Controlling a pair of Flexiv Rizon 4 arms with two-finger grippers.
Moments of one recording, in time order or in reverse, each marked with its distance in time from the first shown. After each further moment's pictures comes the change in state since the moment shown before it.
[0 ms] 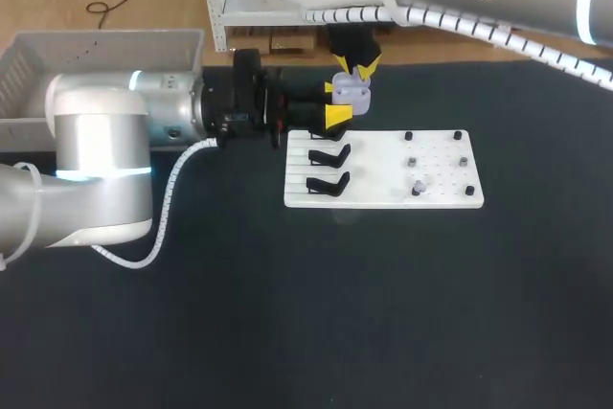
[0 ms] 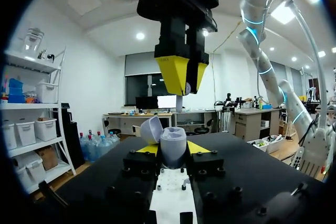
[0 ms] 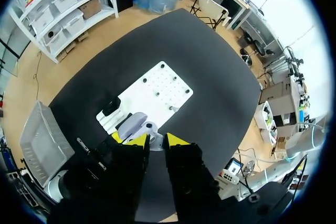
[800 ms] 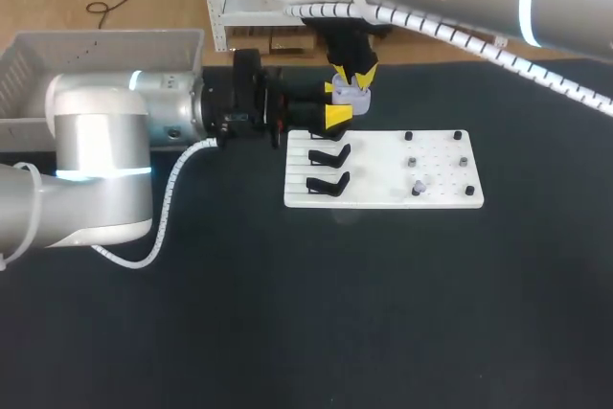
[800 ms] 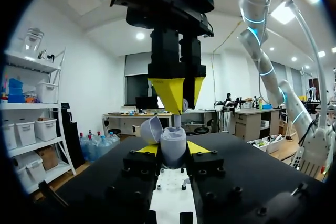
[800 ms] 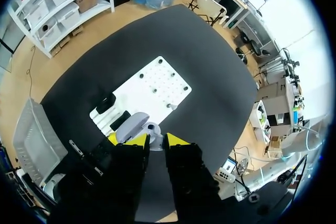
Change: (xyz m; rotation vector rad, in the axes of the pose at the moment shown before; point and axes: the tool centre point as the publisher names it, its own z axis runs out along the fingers) left arm 0.000 0.000 0.000 0.000 0.000 0.000; right arm 0.002 0.005 0.016 0.063 0.033 -0.011
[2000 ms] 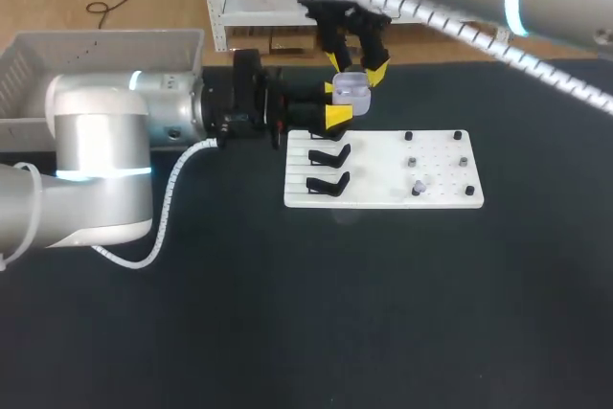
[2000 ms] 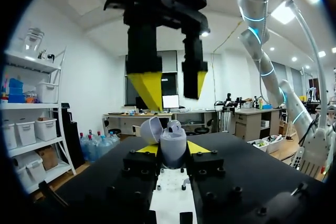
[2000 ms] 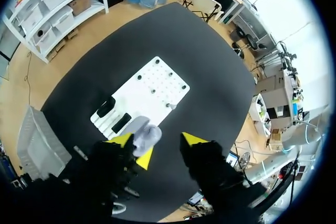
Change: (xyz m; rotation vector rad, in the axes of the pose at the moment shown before) left arm 0.000 0.000 0.000 -0.001 0.000 0.000; right arm -0.004 -0.002 -0.015 0.000 0.026 0.057
